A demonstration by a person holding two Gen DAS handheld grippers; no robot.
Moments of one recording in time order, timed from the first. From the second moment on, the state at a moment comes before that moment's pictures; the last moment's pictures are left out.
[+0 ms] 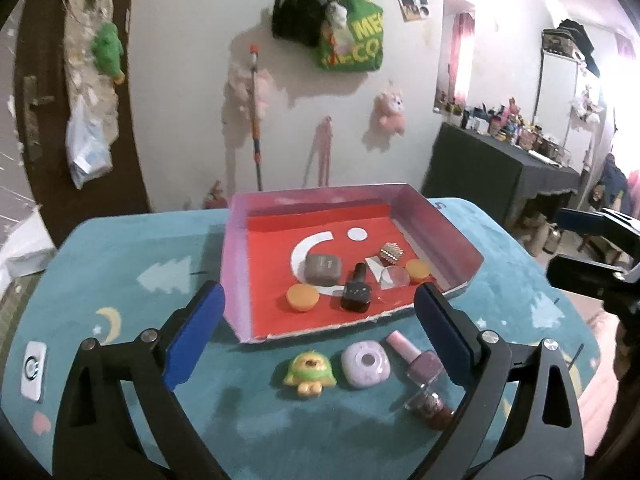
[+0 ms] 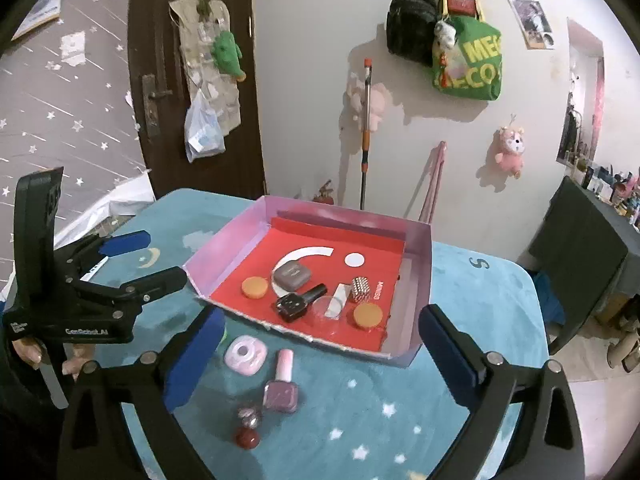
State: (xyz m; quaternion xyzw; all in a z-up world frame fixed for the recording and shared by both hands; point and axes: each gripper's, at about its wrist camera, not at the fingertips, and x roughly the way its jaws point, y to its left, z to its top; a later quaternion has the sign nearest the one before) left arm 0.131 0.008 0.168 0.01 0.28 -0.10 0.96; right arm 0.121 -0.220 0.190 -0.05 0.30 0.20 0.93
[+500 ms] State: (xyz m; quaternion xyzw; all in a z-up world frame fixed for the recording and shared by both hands) left arm 0.067 0.008 0.127 0.00 0.26 -0.06 0.96; right arm 0.069 -0.225 0.128 -0.02 0.30 0.17 0.94
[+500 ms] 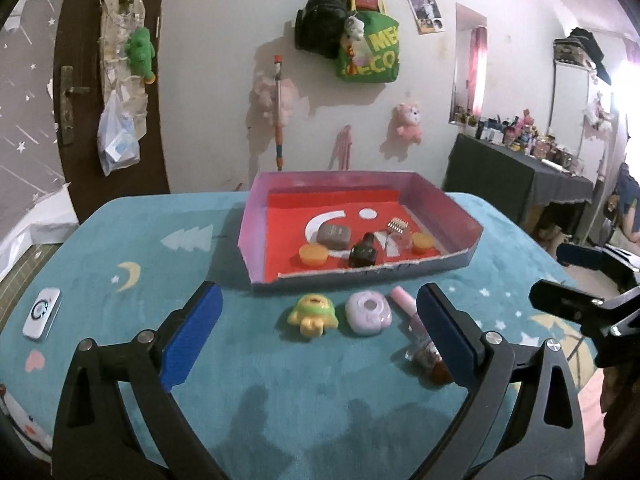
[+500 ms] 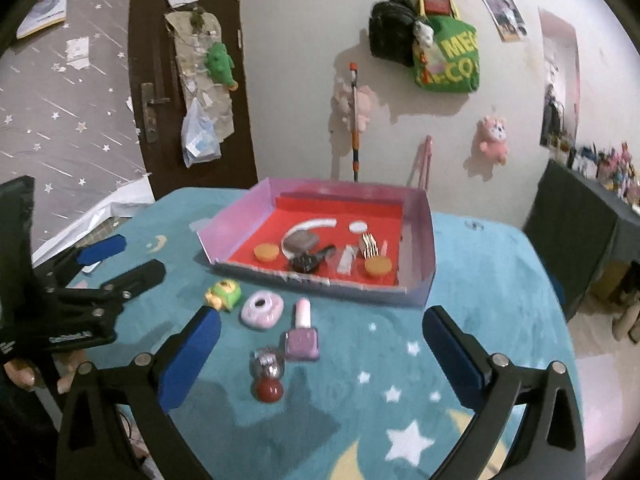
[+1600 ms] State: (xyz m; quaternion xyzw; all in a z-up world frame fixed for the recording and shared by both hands) left arm 0.072 -0.007 0.049 0.00 0.35 -0.06 0.93; right arm 0.084 -0.240 0.036 0.02 0.38 0.13 0.92
